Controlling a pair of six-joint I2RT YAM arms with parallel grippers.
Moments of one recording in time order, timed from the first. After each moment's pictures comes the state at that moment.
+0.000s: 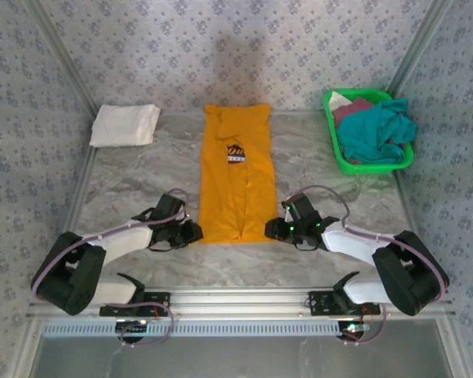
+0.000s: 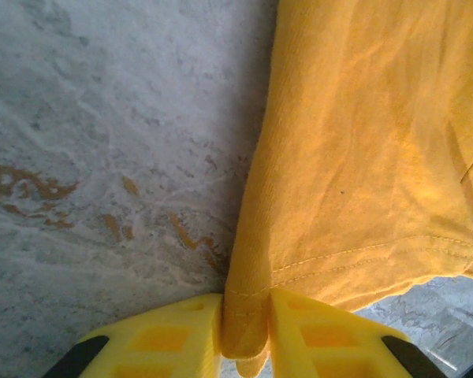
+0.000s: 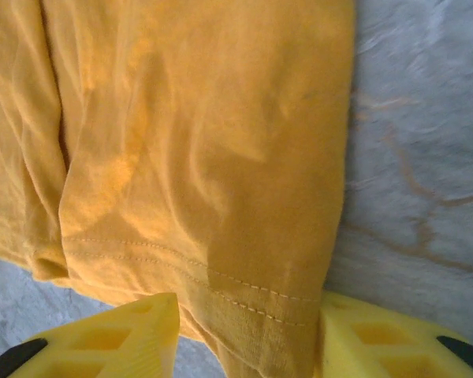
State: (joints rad) left arm -0.50 1.32 0.46 -0.23 0.38 -0.81; right arm 0.59 1.31 0.46 -0.11 -0.27 0.72
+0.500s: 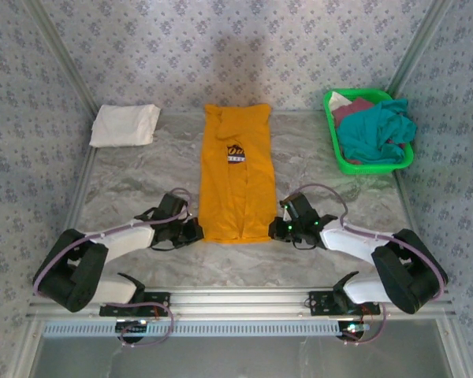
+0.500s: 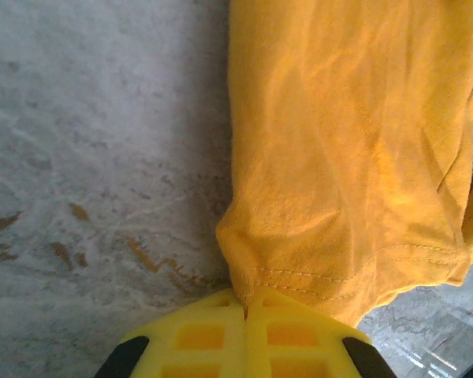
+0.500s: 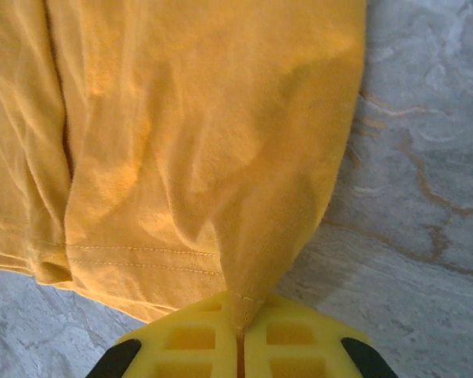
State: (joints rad) left arm -0.52 1.34 0.48 -0.19 0.38 -0.79; right arm 0.60 1.32 0.50 -0.14 -0.25 0.72
